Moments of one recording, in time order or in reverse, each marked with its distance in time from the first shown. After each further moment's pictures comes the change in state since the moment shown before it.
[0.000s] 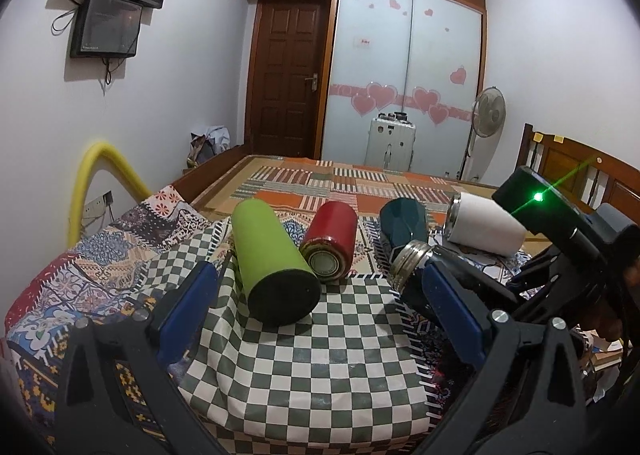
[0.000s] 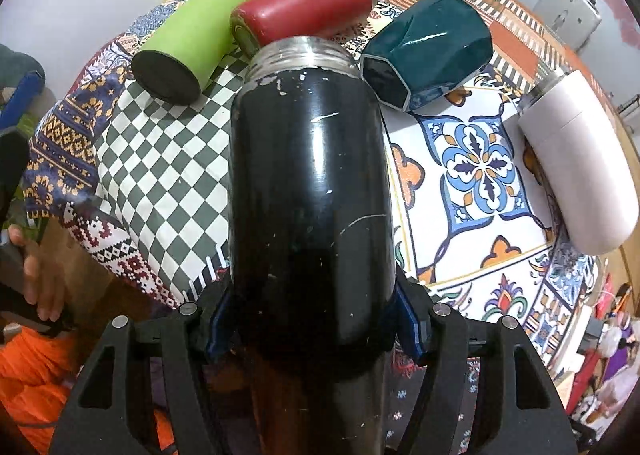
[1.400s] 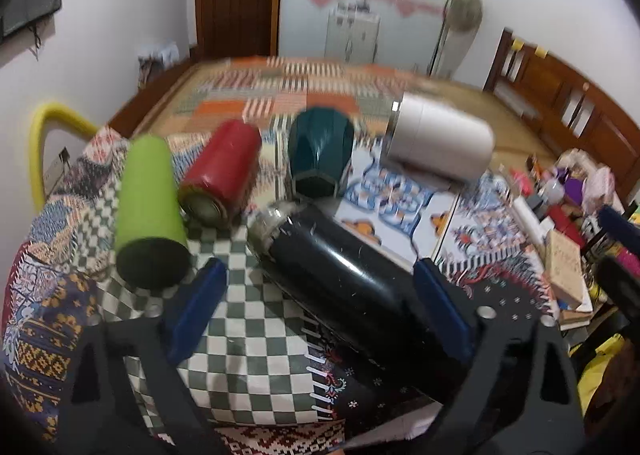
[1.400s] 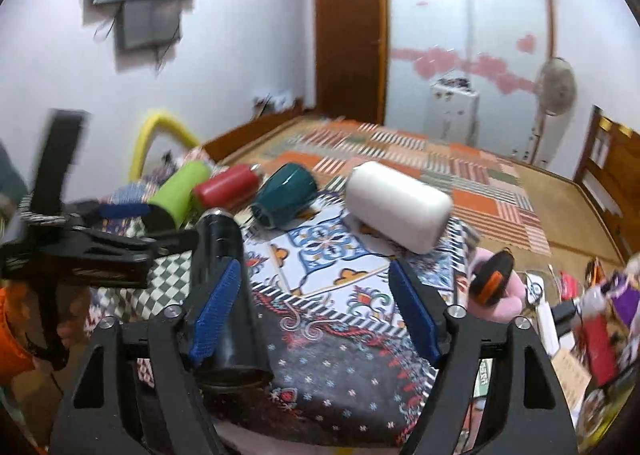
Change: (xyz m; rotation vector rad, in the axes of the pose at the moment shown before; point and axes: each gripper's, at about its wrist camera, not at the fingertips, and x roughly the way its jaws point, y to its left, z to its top) left arm 0.074 -0.094 0.016 0.093 0.464 -0.100; right arm -0.121 -0.022 -0.163 0.253 -0.806 -0.200
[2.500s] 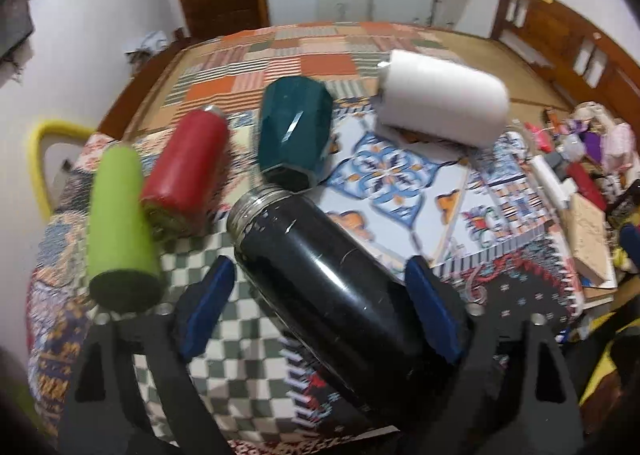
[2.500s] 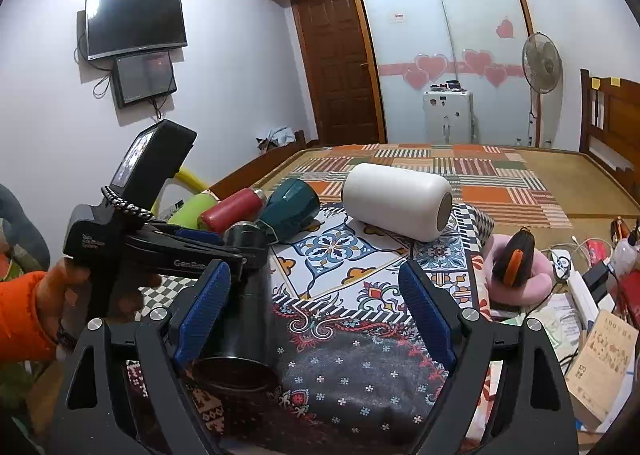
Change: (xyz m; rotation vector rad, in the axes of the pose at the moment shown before) left arm 0.034 -0.033 0.018 0.113 0.123 0.103; right arm -0.003 -0.016 -0.023 0.110 -0.084 0.084
